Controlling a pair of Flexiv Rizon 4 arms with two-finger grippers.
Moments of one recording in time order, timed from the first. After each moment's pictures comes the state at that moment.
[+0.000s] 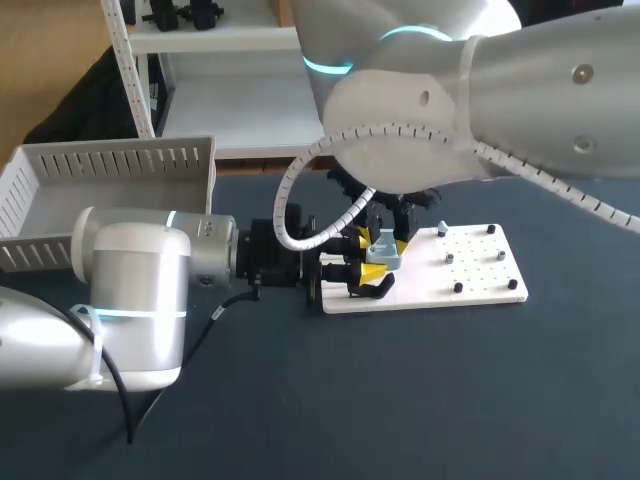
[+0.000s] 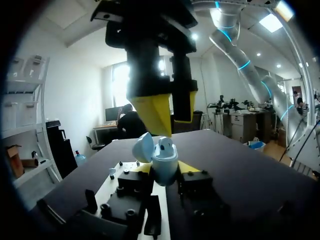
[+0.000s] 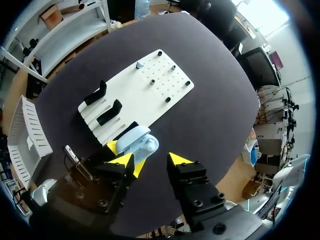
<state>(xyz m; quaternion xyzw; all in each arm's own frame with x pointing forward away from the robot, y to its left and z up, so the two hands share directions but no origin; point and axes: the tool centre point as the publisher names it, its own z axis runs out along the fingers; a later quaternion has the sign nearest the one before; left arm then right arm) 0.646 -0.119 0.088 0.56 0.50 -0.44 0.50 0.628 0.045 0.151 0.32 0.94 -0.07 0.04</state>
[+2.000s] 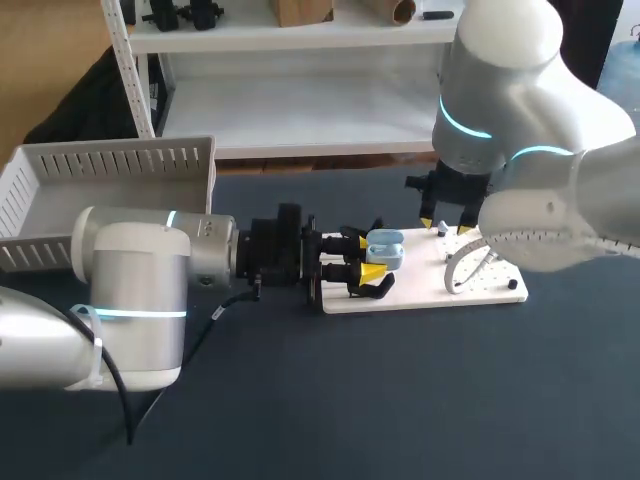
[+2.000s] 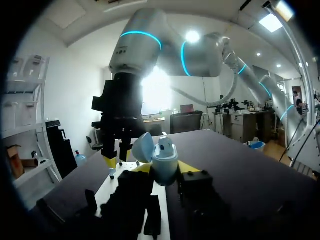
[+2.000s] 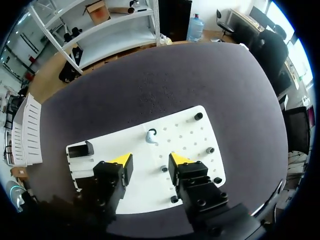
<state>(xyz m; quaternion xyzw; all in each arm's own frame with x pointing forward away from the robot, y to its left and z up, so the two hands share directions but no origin) 0.646 -0.119 0.089 0.56 0.50 -0.44 0.50 0.755 -0.054 0.057 0.14 0.98 0.03 0.15</state>
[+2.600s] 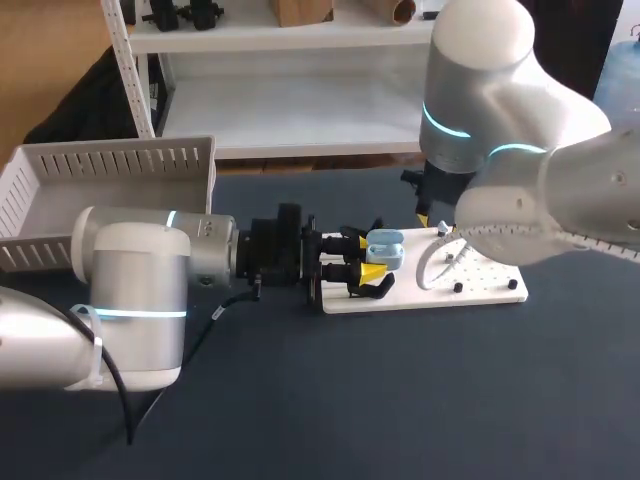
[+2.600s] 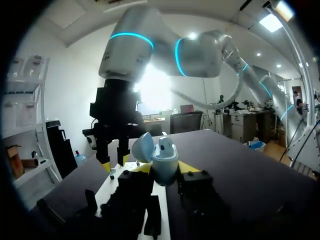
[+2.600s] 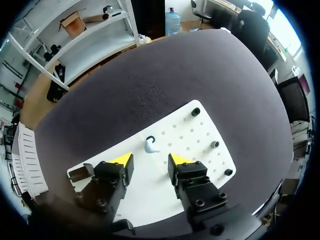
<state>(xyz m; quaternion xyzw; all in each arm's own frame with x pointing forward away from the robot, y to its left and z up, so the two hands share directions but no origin) 0.646 -0.119 0.089 0.56 0.50 -0.44 0.50 0.770 -0.052 0.045 0.24 0.96 0.01 0.14</state>
